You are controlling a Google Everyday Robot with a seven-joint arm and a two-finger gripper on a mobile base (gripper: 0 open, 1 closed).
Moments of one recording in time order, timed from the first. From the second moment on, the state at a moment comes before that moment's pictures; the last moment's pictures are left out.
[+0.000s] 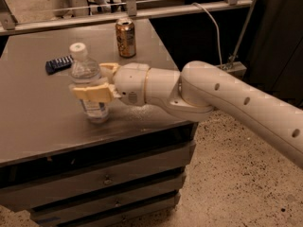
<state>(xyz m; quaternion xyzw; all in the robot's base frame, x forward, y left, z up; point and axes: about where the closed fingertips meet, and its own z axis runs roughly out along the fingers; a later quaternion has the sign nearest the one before) 0.508 0.152 0.933 -0.45 0.54 0.44 0.55</state>
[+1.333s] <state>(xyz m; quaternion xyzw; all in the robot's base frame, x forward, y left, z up) 0.596 0.004 0.971 -0.44 0.57 0.29 0.63</state>
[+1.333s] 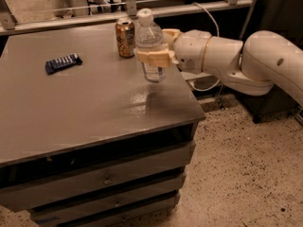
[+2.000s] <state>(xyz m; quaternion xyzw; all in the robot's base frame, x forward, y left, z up) 0.705 -0.060 0.980 -0.40 0.56 0.26 0.67</state>
